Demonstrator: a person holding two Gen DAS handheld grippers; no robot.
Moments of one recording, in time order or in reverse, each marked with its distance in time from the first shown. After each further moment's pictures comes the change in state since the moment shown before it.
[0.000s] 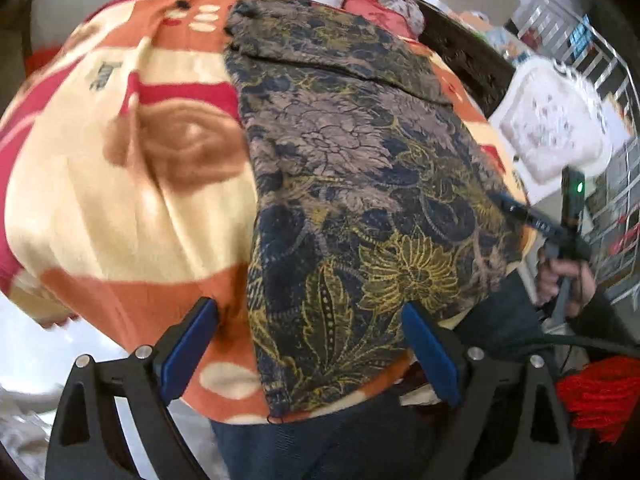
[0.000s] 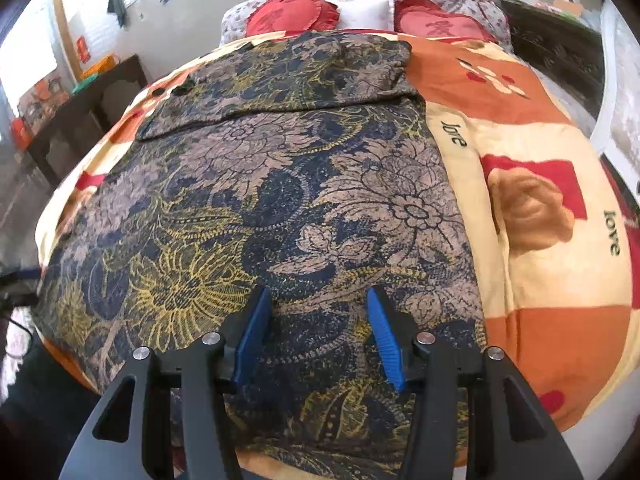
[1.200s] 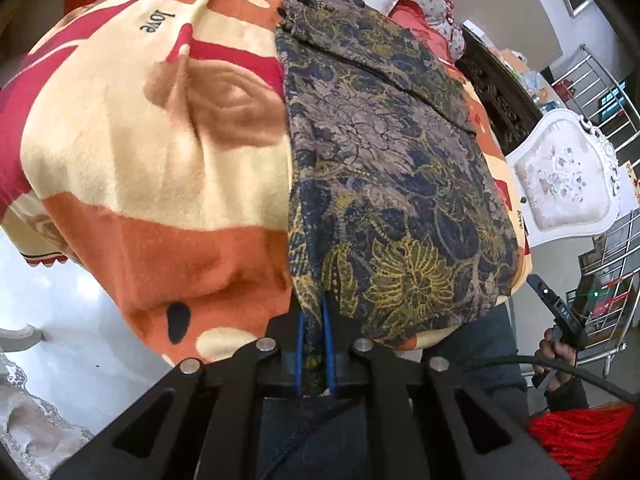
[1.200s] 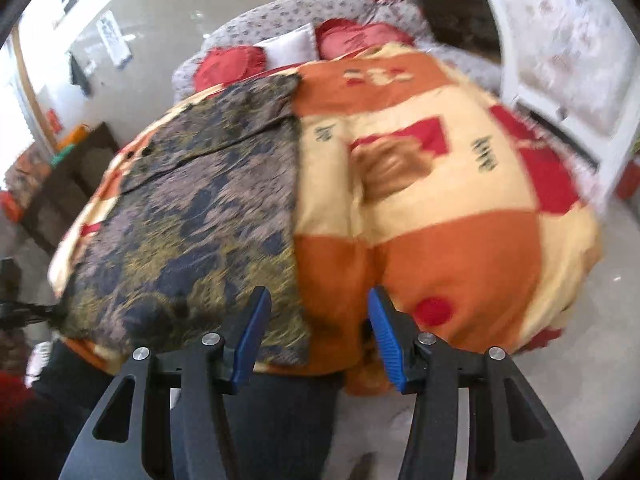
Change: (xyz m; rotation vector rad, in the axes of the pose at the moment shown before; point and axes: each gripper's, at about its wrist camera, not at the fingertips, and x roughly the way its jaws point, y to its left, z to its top) left arm -0.003 0.014 -0.005 -0.186 0.017 -0.008; right arm -0.089 -0.094 -0.070 0.189 -0.094 0.048
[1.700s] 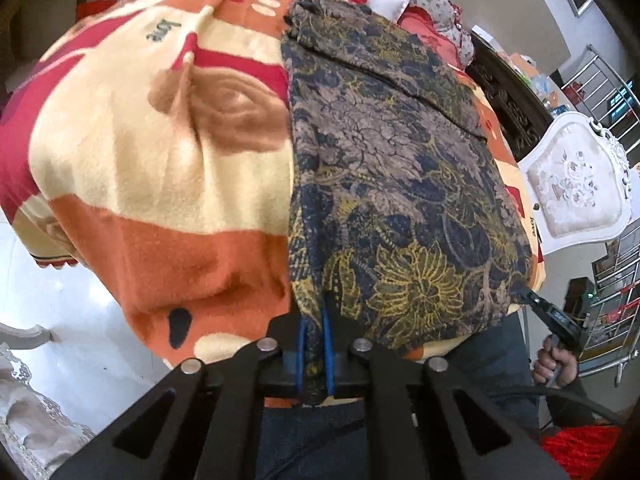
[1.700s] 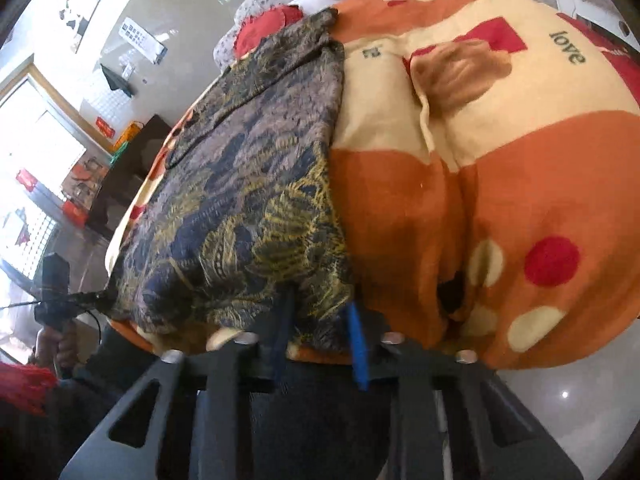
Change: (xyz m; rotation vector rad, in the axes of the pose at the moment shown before) left arm 0.000 -0.008 -0.003 -0.006 -0.053 0.056; right arm 0.059 -0.018 -0.017 0.110 0.121 0.255
